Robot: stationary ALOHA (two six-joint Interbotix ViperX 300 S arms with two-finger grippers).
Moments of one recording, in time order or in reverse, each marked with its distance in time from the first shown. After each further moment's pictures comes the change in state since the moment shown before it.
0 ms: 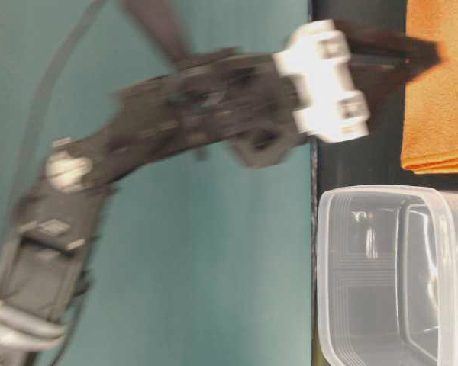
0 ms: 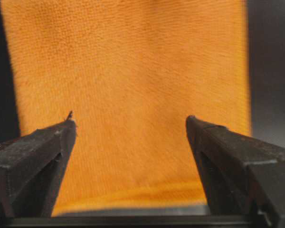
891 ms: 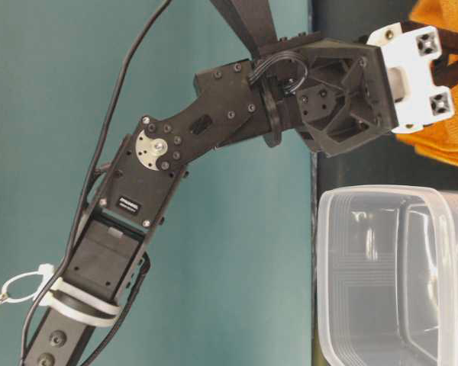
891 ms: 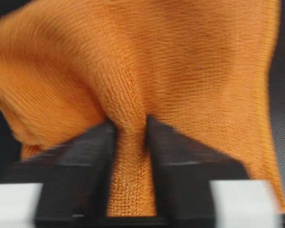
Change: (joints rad) left arm -0.017 0.067 -0.009 0.000 -0.038 0.091; right arm -0.003 0.000 0.009 0.002 -0.014 0.000
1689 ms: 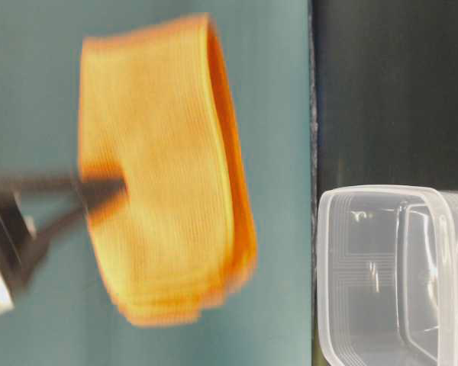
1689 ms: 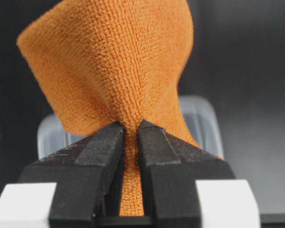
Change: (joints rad) left arm 0.002 -0.575 0.104 0.000 0.374 -0.002; right arm 0.000 -0.018 0.009 0.000 0.000 0.000
